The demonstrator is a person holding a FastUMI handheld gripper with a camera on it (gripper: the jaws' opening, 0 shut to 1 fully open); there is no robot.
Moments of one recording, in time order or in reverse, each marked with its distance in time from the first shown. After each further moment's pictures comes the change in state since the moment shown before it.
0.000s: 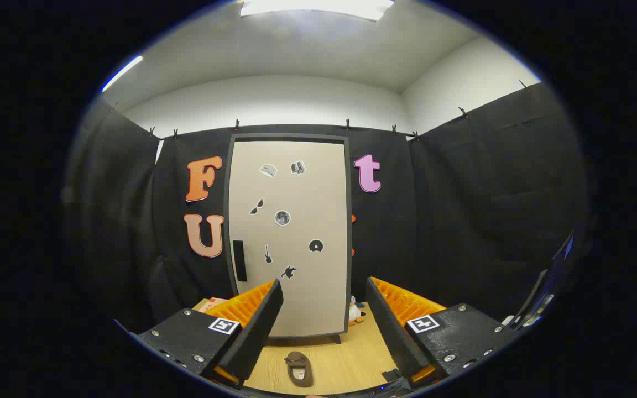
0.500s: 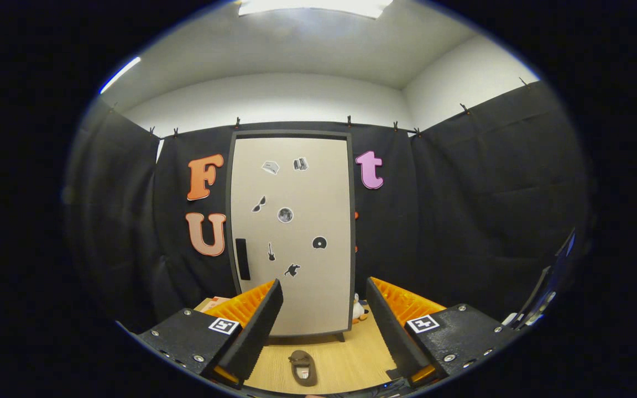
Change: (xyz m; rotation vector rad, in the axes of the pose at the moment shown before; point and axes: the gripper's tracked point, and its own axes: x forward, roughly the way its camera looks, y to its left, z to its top) arm 0.003 0.008 -0.005 0.010 0.022 0.007
